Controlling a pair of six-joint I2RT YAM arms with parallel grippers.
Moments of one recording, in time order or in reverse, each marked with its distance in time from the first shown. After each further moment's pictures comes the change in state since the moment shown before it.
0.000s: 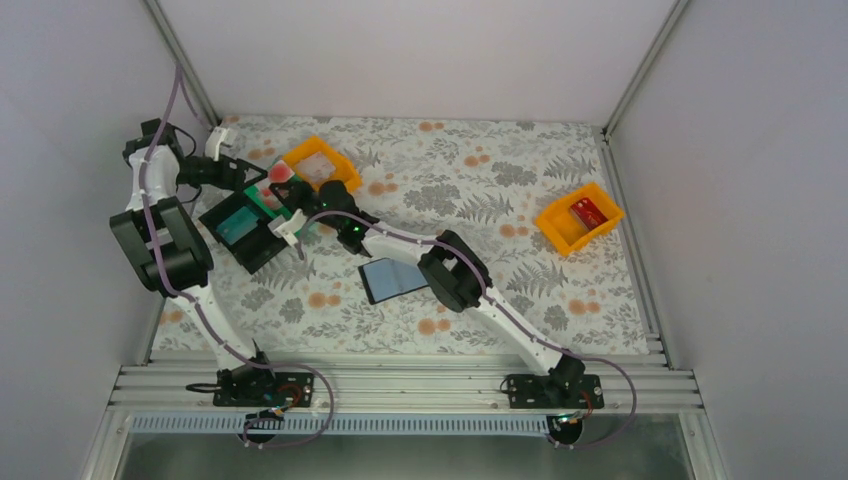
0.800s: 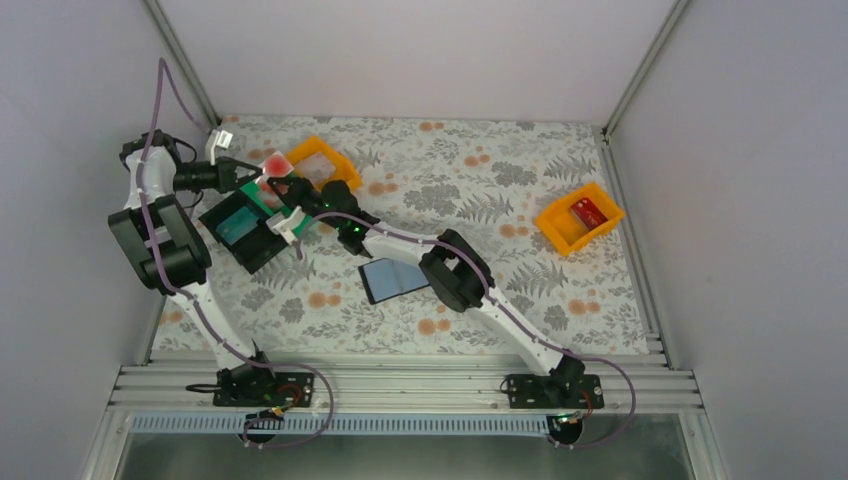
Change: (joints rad) left arm 0.011 0.035 0.014 -0.182 0.210 0.186; right arm 0.006 -0.045 -0.050 0.100 0.024 -0.009
